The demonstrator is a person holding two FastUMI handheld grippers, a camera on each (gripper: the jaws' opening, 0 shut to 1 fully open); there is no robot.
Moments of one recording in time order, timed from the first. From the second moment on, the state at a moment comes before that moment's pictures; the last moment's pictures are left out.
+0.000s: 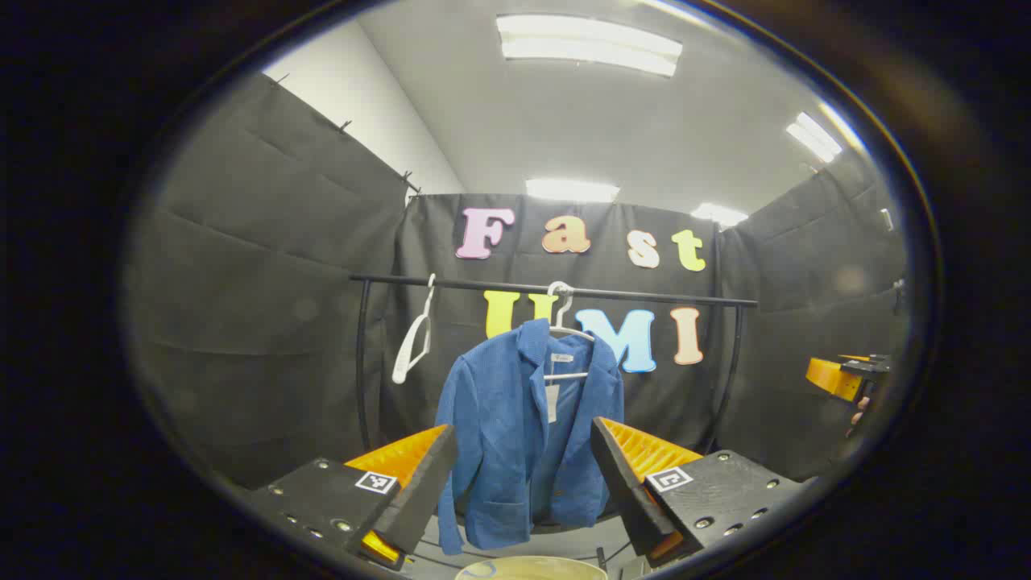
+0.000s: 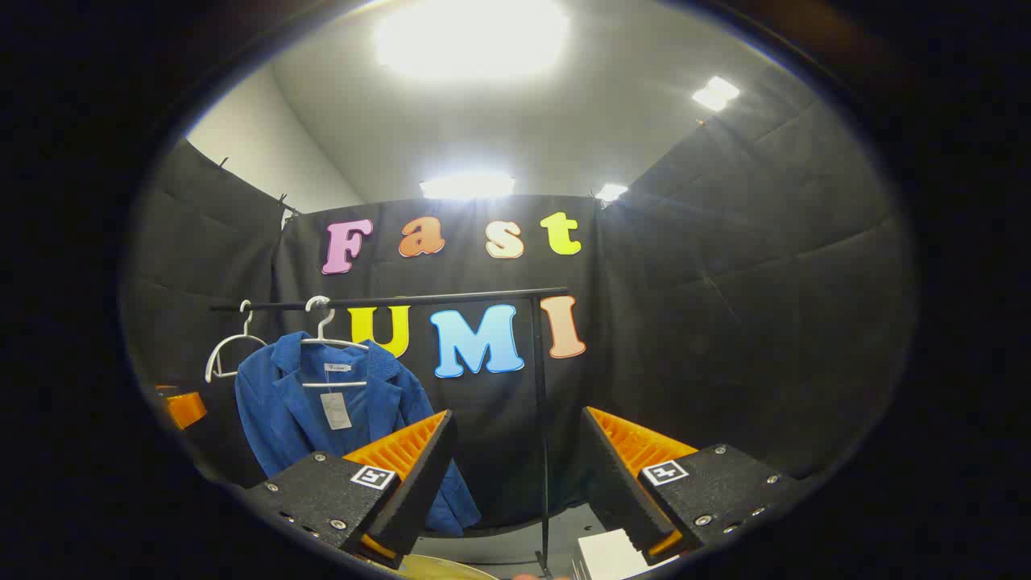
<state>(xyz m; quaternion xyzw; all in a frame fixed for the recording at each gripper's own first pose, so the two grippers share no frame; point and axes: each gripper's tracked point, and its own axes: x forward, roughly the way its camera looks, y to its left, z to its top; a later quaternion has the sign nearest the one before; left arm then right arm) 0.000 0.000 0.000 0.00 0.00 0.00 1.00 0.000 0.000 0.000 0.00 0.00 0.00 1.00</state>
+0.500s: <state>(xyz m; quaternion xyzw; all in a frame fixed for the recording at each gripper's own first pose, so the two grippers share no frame) -0.011 0.007 0.000 0.00 0.00 -0.02 1.00 0.005 0.033 -0.008 0.01 0.01 0.03 1.00</state>
